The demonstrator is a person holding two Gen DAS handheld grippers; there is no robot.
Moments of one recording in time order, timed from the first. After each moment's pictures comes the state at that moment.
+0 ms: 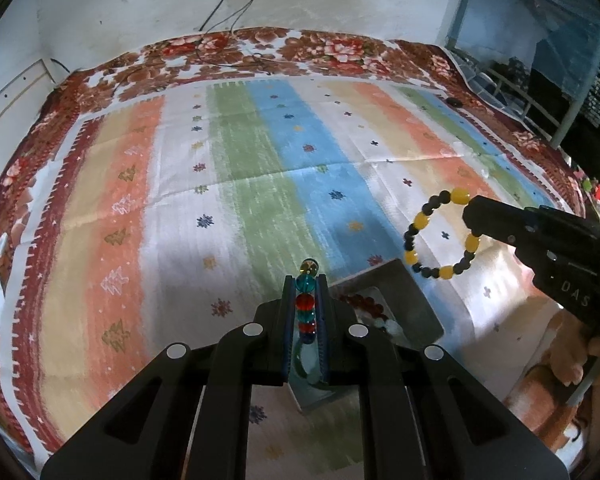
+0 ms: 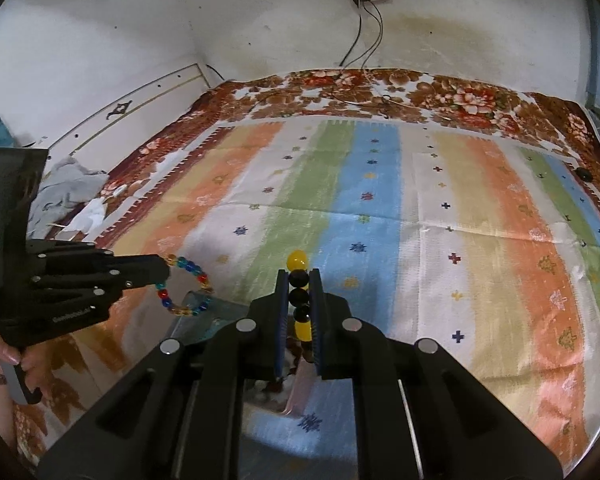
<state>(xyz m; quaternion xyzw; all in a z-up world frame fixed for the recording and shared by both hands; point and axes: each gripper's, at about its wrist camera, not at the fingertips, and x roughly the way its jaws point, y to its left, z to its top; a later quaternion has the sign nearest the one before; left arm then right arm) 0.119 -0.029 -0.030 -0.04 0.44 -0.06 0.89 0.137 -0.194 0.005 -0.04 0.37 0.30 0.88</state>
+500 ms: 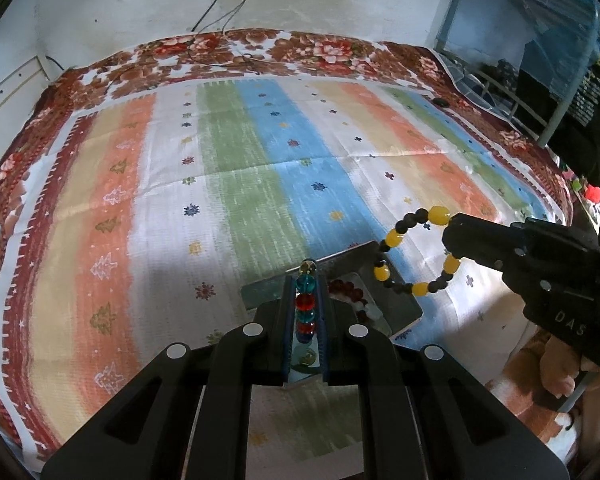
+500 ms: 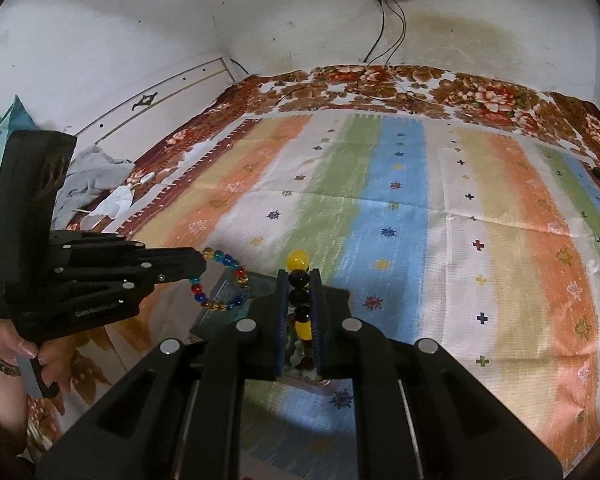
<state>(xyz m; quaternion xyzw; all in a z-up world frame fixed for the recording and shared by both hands) 0.100 -0.038 -0.033 -0.04 0.44 -0.08 0.89 0.110 -0.187 0.005 -0.04 0.38 0.33 0.86</state>
